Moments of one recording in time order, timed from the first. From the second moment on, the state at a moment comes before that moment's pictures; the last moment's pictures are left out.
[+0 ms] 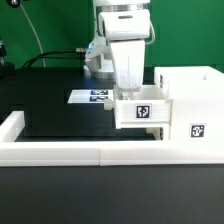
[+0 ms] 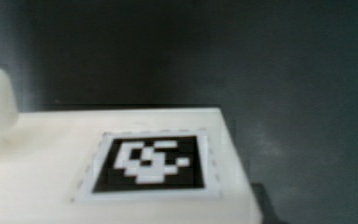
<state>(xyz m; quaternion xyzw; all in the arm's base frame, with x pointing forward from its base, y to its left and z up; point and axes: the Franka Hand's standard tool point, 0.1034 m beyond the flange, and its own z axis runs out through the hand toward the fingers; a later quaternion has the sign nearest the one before) 0.537 -0.003 0.055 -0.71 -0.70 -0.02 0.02</state>
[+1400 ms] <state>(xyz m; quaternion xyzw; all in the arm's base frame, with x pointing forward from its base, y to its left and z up) 0.536 0.001 0.055 -0.72 -0.69 -0.02 0.01</state>
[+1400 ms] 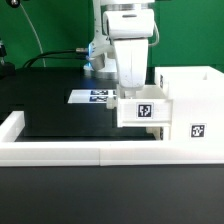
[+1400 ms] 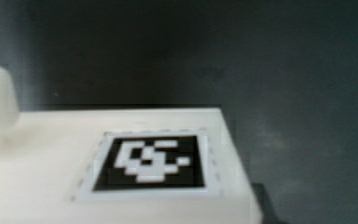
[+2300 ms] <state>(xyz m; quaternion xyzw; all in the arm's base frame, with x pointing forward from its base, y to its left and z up) 0.535 -0.002 0.055 -0.72 -0.70 -0.02 0.00</state>
